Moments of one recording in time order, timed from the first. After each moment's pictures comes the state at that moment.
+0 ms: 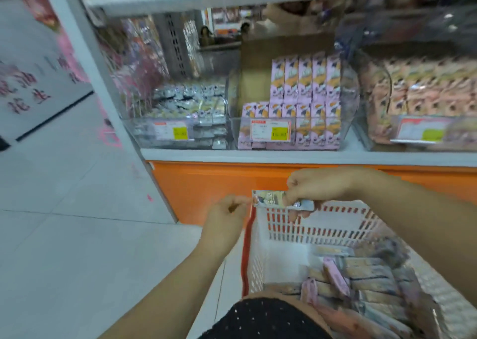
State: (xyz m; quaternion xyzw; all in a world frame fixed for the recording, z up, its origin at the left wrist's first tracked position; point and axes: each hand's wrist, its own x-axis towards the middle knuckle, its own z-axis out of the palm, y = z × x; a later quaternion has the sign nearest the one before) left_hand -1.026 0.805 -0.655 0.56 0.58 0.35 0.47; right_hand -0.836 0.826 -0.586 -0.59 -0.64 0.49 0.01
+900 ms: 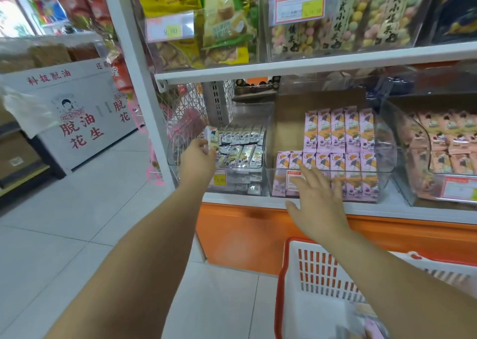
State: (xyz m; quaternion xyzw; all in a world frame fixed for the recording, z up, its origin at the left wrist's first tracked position) left_hand -1.107 0.972 -0.548 0.58 0.68 0.42 0.14; right_hand -0.897 0.861 -0.590 -0.70 -0.69 0.01 0.17
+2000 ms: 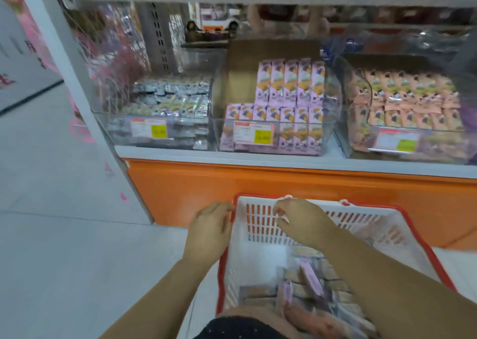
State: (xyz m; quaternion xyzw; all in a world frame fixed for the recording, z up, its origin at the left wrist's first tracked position) left_hand -1.032 0.843 -0.737 0.80 0.51 0.30 0.14; right_hand -0.819 0.817 -0.684 -0.66 -0.73 0.14 0.03
